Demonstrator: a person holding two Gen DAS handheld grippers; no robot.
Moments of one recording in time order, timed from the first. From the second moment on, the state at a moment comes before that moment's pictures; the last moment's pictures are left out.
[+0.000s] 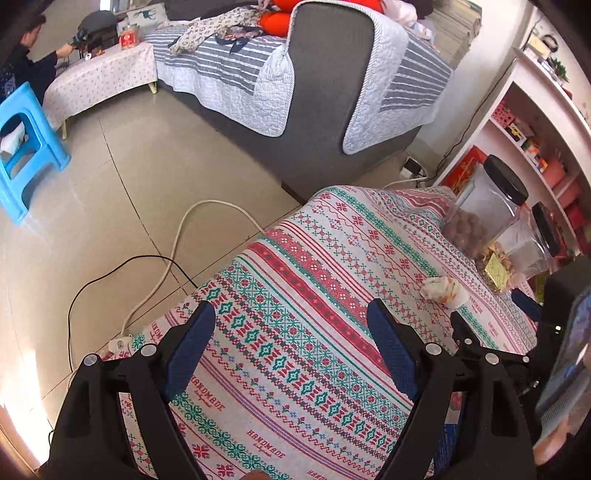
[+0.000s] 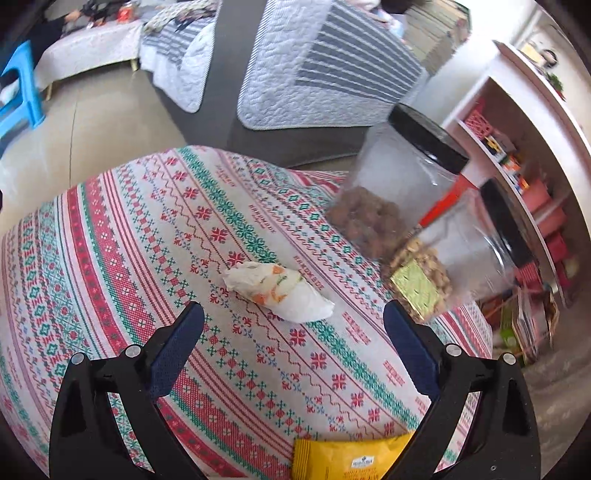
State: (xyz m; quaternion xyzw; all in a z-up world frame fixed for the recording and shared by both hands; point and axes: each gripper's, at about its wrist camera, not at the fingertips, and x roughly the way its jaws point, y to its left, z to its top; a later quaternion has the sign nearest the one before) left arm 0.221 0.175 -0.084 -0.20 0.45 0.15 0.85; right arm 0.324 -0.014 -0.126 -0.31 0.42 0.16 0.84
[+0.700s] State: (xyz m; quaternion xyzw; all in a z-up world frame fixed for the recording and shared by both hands) left arm 0.228 0.175 -0.089 -0.20 0.47 0.15 0.85; right arm 0.360 -0.031 -0.149 -0.23 0.49 0.21 0.81
